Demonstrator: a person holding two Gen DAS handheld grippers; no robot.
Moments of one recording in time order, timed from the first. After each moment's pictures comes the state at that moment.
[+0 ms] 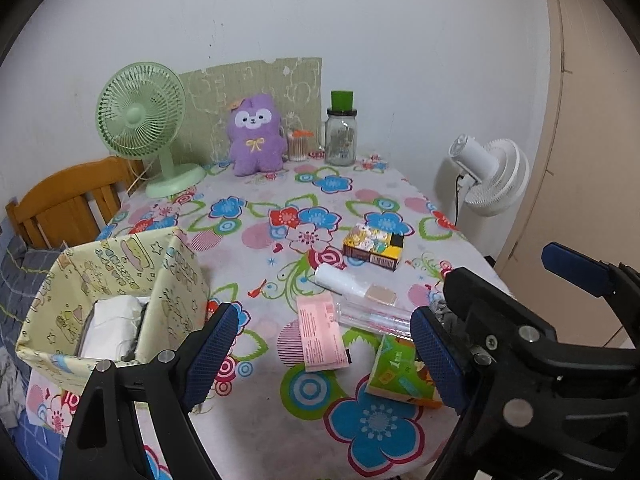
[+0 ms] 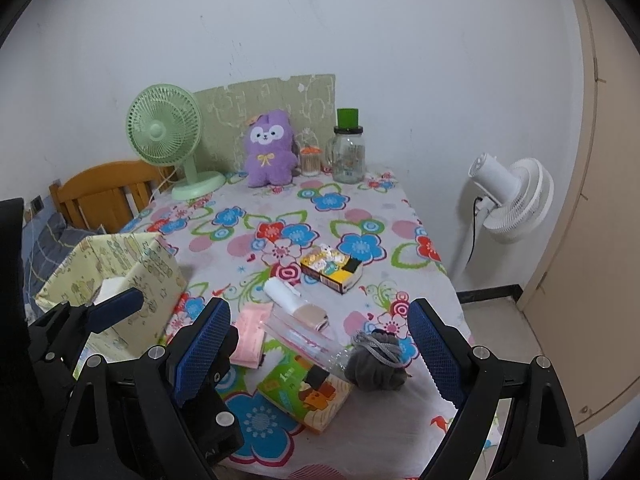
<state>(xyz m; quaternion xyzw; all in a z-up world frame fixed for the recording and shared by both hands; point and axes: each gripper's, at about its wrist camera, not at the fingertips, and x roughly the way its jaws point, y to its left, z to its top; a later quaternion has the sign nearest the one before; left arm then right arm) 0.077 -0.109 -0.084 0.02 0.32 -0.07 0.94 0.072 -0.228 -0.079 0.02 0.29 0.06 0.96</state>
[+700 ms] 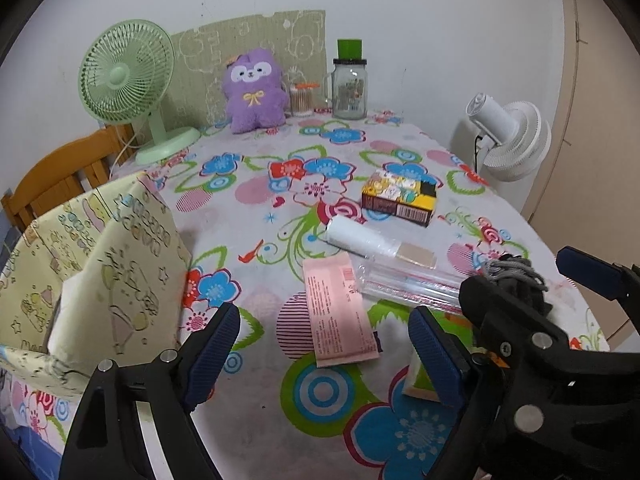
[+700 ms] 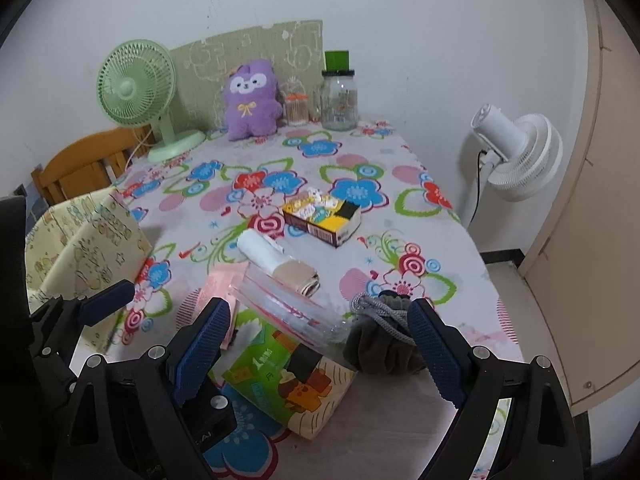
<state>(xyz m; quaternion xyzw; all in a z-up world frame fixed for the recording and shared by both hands) 0.113 -0.110 -0.144 0.04 0.37 -0.06 0.92 0.113 -0.226 -0.139 0.03 0.36 0.04 0.93</state>
